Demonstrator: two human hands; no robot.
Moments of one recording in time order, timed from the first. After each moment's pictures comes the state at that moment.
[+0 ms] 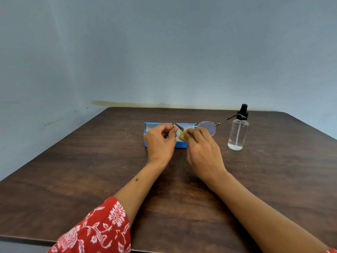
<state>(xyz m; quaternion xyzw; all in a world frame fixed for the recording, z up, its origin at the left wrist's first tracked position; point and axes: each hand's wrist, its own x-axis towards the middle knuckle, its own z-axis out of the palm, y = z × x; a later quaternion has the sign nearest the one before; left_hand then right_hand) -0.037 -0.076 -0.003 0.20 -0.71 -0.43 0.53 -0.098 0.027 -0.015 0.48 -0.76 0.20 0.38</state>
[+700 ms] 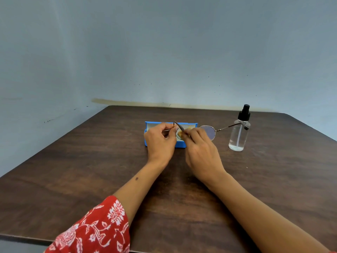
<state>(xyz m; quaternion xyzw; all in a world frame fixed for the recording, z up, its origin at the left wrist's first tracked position) -0.035 -0.075 -0.002 0.20 -0.71 -0.41 0.53 -0.095 0.024 -0.017 0.50 -0.74 0.20 0.39</state>
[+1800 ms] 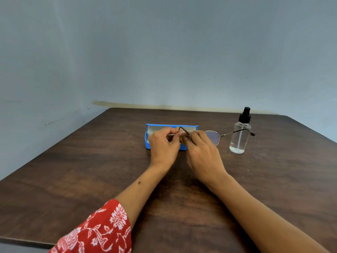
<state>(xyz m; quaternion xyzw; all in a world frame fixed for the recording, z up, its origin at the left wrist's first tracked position) -0.033 -0.067 0.001 0.16 -0.73 -0.41 0.52 -0.101 0.022 -0.017 0.51 -0.74 0.19 0.40</state>
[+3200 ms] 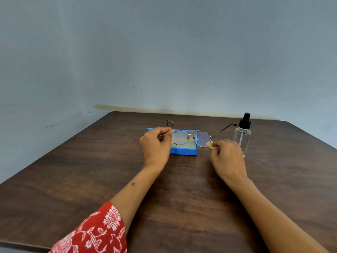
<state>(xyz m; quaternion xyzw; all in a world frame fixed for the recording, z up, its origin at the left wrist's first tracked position) -0.033 -0.085 -0.001 0.22 -0.69 -0.44 0.54 -0.138 0.058 -0.014 0.31 -0.86 0.33 0.22</state>
